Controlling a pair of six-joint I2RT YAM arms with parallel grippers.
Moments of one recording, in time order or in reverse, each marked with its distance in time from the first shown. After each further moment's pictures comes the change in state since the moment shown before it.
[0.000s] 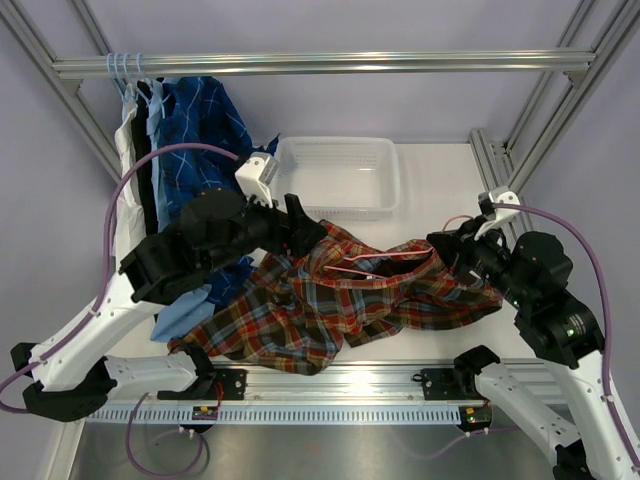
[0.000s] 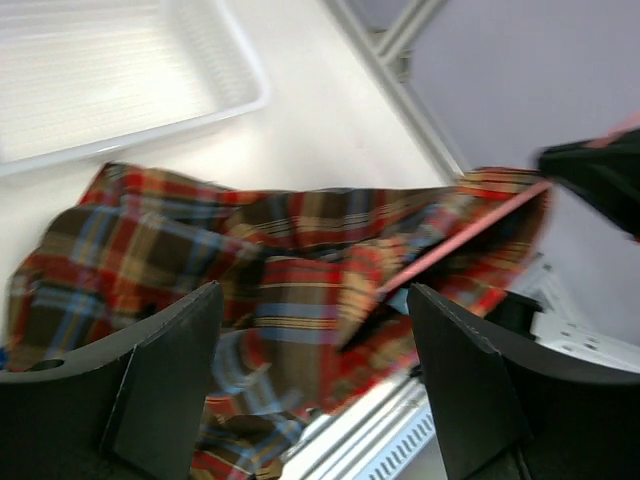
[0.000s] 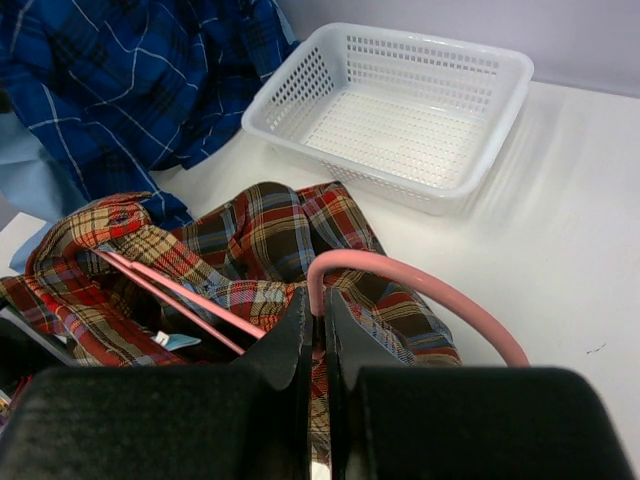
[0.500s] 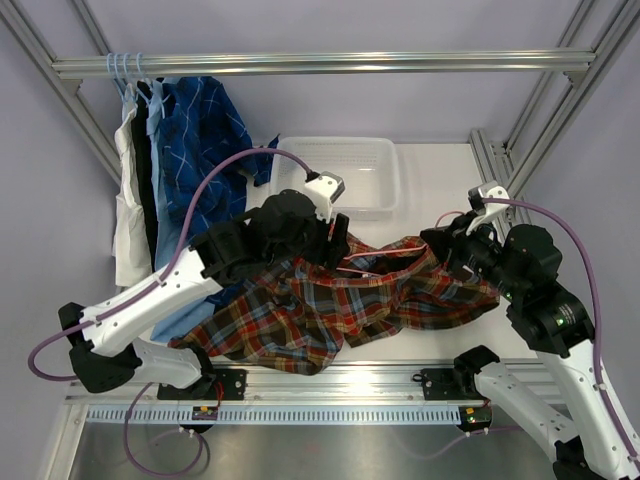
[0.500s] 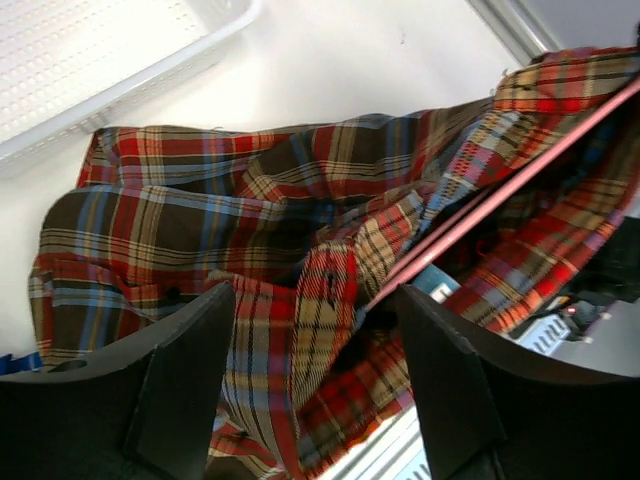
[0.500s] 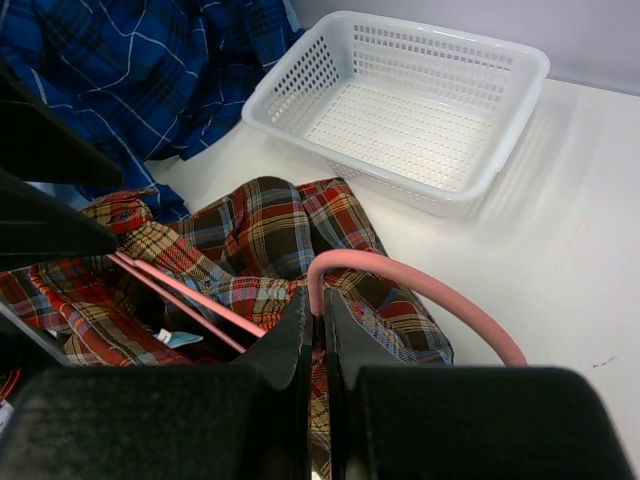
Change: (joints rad) left arm -0.090 0.226 0.031 -0.023 -0.005 0.157; right arm 0.000 0.045 -0.032 0.055 -0.021 -0.019
